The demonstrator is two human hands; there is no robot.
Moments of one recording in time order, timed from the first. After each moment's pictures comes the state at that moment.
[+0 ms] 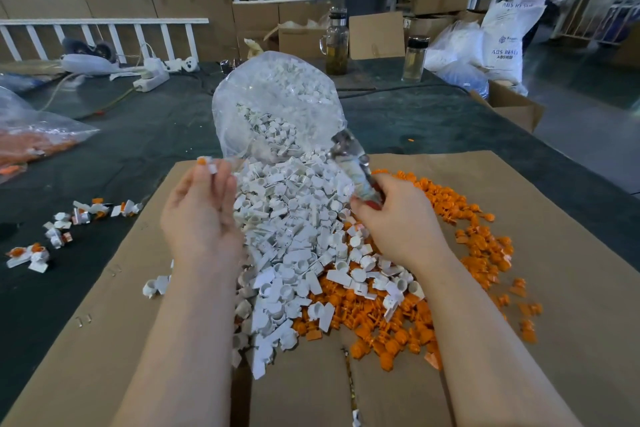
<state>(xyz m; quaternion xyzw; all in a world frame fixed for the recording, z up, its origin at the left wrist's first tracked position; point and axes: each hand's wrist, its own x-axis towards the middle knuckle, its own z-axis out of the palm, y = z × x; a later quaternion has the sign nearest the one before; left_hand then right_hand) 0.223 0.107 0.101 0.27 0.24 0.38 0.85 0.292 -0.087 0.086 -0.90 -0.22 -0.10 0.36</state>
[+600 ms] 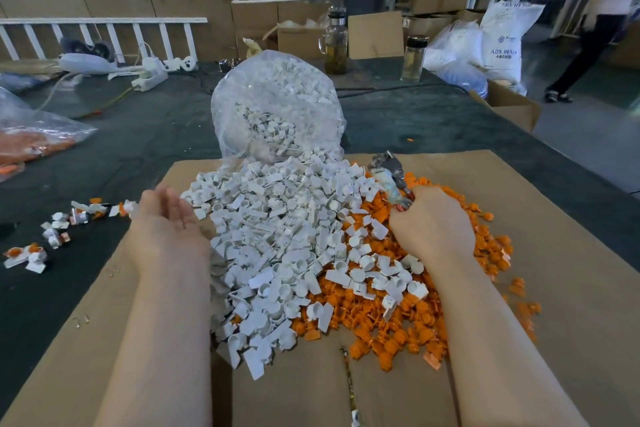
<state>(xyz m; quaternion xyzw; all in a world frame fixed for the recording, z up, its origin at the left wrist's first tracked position) 0.212 0.136 0.098 0.14 0.33 0.41 0.84 0.308 -0.109 0.077 -0.97 0.00 -0.08 0.24</state>
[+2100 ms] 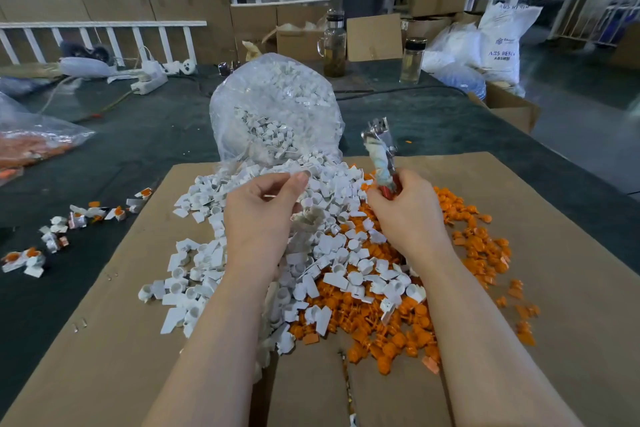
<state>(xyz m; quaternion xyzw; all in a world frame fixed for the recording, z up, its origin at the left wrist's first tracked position) 0.234 0.067 0.091 0.68 0.19 0.30 0.65 0.307 -0.090 0.080 -0.87 -0.11 -0.11 0.47</state>
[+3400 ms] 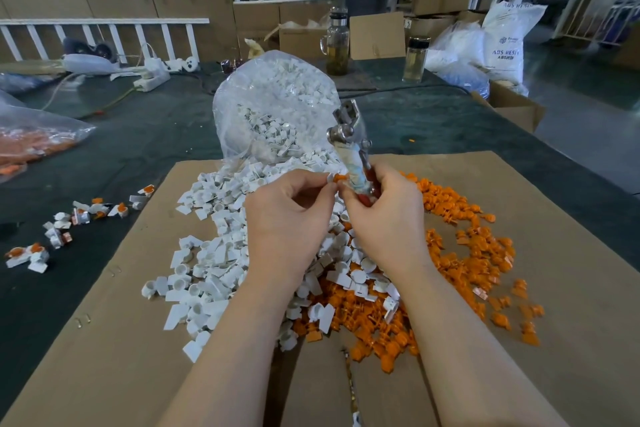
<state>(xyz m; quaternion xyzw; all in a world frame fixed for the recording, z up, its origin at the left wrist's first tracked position) 0.229 0.044 0.092 0.76 0.09 0.37 0.53 0.280 -0.064 0.085 -0.81 -0.21 -0.23 0.50</state>
